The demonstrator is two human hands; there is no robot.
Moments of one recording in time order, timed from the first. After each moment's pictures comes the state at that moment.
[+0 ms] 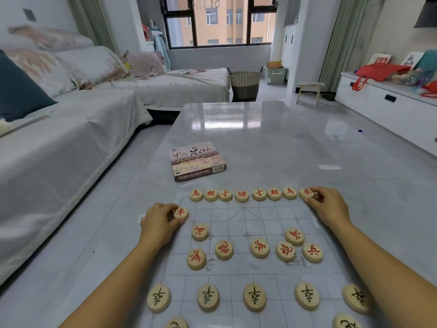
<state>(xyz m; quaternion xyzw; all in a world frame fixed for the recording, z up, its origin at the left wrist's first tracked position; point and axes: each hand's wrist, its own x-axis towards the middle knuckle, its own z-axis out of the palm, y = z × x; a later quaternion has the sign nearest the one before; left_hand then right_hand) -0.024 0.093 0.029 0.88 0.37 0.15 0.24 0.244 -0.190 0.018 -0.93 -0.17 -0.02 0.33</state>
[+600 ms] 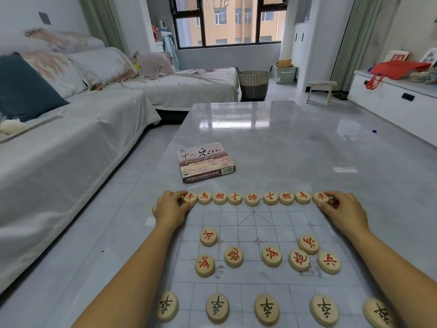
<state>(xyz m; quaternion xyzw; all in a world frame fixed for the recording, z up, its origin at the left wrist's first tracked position) 0.021 0.130 0.018 0.86 0.44 0.16 0.23 0.247 -0.189 0.014 -0.93 -0.17 -0.03 0.31</state>
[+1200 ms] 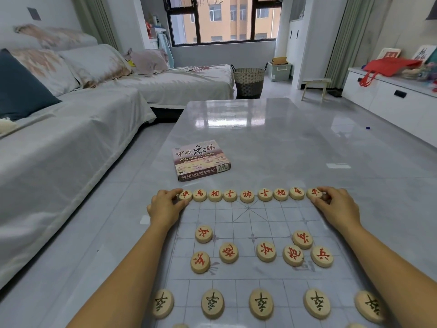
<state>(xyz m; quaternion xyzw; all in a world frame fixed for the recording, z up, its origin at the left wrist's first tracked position) 0.020 0.130 0.016 0.86 0.43 0.16 0.22 0.245 -0.187 0.016 -0.94 -0.17 -0.01 0.30</state>
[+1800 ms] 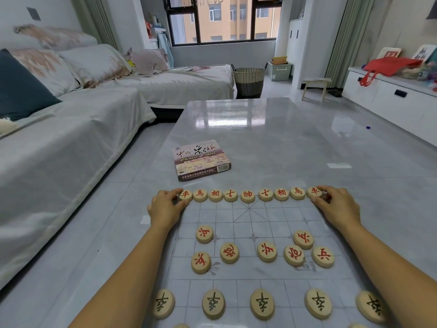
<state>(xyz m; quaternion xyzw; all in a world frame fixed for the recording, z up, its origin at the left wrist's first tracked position) 0.018 0.129 0.016 0.86 0.43 0.17 0.22 0.246 -0.185 0.015 -0.94 -0.17 -0.02 0.28</state>
